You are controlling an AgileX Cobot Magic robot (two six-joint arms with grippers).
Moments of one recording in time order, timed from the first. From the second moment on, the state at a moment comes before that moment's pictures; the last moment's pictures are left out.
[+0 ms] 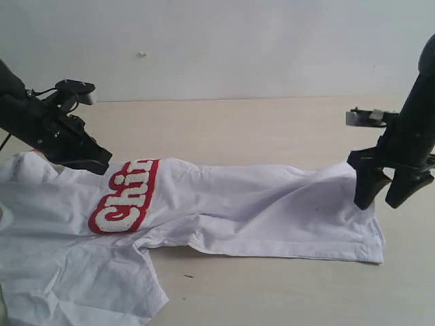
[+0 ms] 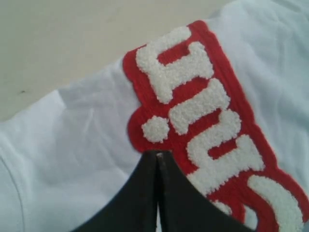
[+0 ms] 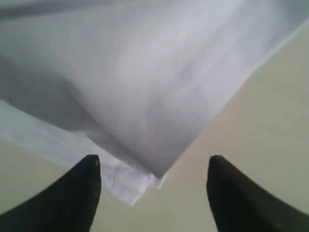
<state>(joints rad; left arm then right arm) -0.15 1.98 -1.25 -0.60 0.67 0.85 -0.16 2.08 -1.43 0.24 1.23 -0.37</state>
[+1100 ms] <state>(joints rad) -0.15 1.98 -1.25 -0.61 0.68 0.86 -0.19 2.21 -1.59 0.28 0.93 -0.36</state>
